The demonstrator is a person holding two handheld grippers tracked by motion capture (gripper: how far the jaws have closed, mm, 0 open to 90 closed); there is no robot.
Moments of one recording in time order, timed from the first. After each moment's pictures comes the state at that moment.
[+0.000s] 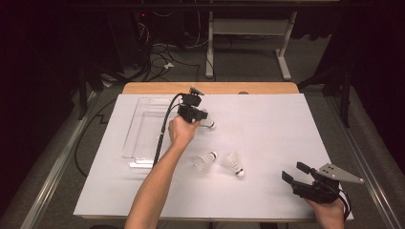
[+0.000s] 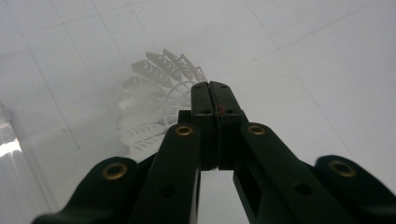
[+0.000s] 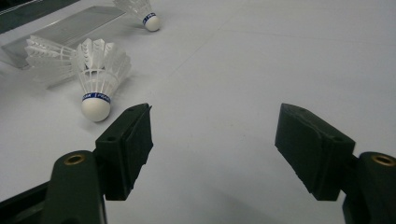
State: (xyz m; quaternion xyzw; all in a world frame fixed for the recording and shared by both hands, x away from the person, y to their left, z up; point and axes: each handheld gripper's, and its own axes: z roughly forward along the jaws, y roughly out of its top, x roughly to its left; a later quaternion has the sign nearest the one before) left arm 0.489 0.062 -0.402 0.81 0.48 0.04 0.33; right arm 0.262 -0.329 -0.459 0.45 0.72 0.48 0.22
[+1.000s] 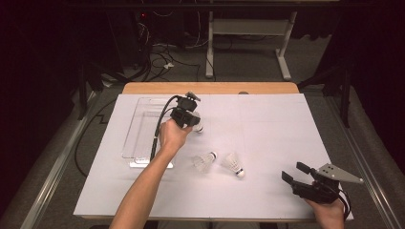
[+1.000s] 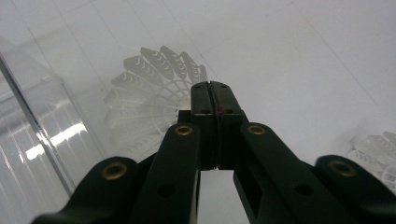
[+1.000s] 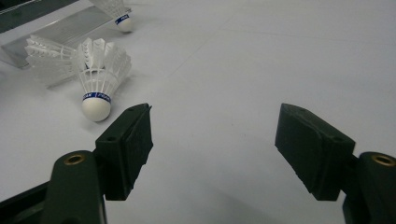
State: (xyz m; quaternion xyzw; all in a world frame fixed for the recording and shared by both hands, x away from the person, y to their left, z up) left arm 0.462 0.072 -0.393 0.85 0.45 0.08 0.27; right arm 0.262 -0.329 -0.459 0.45 0.72 0.47 0.22
